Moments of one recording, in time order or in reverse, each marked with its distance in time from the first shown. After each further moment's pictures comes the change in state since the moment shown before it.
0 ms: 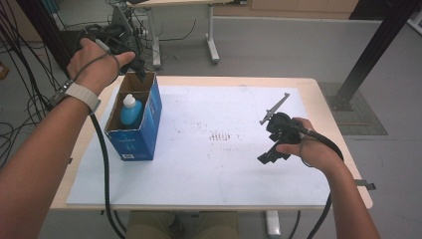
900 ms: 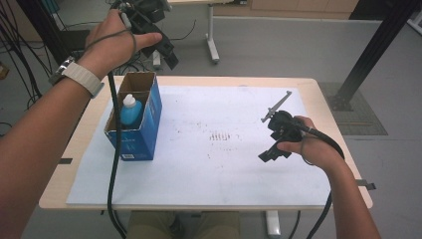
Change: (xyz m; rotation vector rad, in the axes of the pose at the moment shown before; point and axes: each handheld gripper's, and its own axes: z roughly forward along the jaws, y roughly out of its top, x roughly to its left) left arm -0.058 0.028 -0.030 -0.031 -0.137 0.416; right arm -0.005 -0.002 -0.001 -0.005 0.000 0.024
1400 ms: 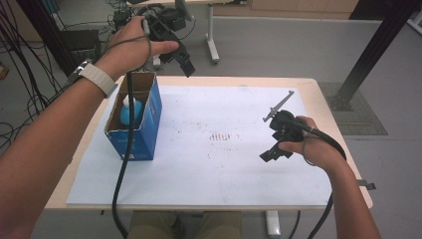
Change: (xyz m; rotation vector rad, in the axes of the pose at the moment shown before) left arm -0.003 0.024 0.028 0.020 -0.098 0.181; right arm 0.001 -0.002 -0.004 0.001 -0.006 0.022
